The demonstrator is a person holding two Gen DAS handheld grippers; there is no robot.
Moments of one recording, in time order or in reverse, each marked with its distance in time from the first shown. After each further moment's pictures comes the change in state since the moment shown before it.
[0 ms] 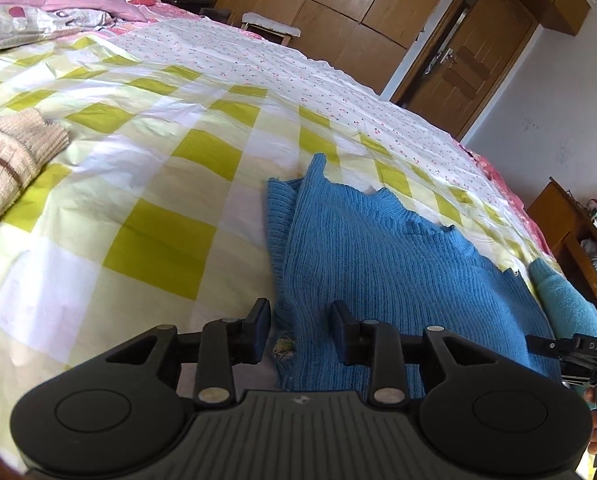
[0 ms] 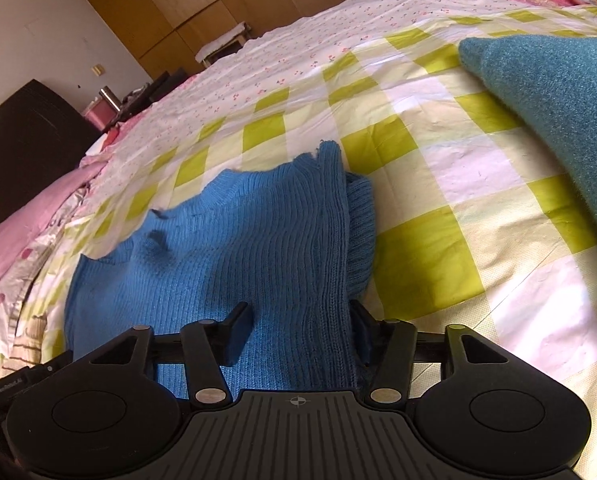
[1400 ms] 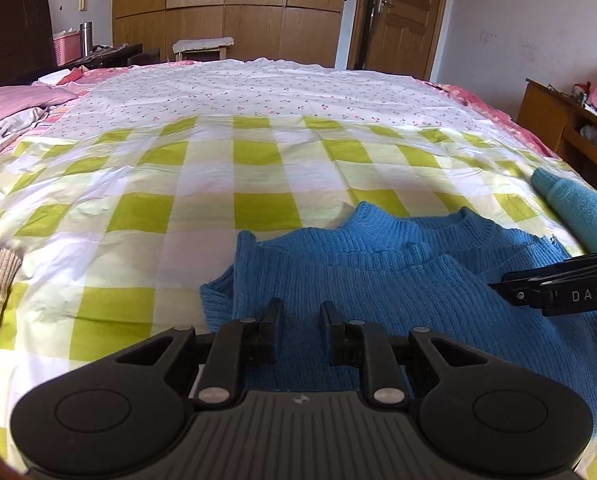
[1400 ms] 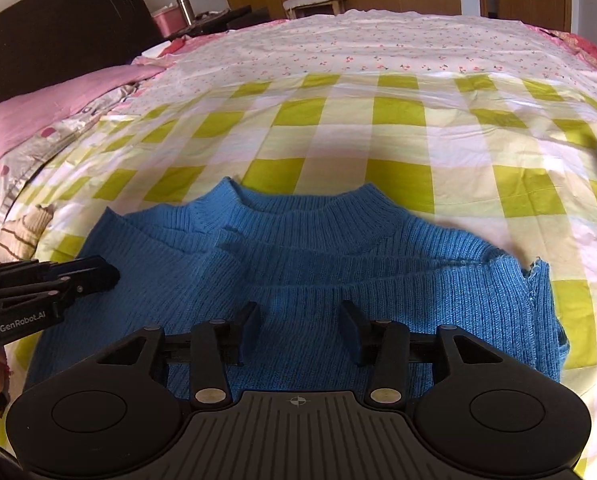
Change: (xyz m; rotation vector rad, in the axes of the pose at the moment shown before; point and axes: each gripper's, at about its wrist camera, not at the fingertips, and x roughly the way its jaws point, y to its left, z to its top) left arm 0.015 -0.061 0.004 0.386 0.014 0.109; right arm 0.033 0.099 -0.016 -0.389 0.077 -0.035
